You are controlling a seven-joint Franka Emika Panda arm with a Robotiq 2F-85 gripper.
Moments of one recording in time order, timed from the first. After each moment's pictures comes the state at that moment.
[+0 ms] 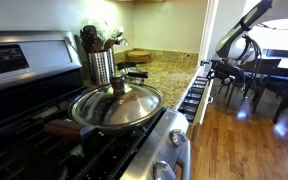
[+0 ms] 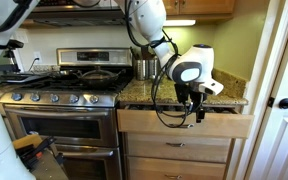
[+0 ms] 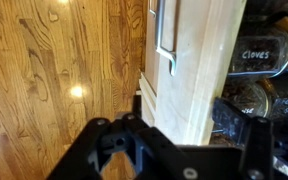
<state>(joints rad) -0.28 0.72 -0.09 -1.74 0.36 2.67 0.32</state>
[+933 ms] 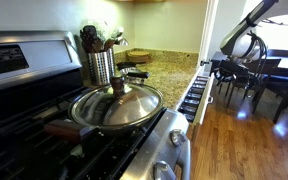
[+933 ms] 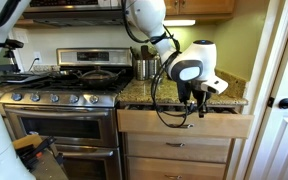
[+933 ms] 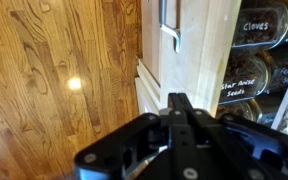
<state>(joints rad) -0.31 0.67 -0.09 -1.81 0.42 2.76 0.30</state>
